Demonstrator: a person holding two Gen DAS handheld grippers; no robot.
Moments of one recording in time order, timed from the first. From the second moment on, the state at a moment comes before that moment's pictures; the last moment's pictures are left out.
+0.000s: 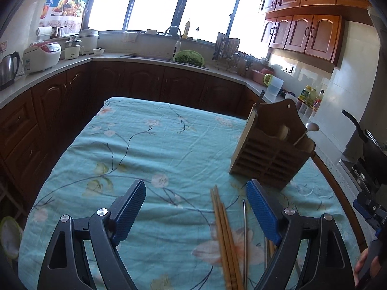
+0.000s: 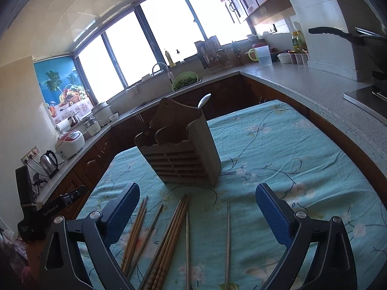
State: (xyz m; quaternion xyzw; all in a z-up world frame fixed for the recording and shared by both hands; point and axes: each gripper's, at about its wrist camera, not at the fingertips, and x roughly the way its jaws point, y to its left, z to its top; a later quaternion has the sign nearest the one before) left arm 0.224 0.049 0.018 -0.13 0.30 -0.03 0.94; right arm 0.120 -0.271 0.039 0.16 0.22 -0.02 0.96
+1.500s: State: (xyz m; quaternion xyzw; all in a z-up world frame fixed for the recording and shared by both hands) left arm 0.353 -0.001 -0.045 -0.03 0.46 -0.04 0.89; right arm 0.186 -0.274 -0.049 0.10 0.39 -0.06 0.91
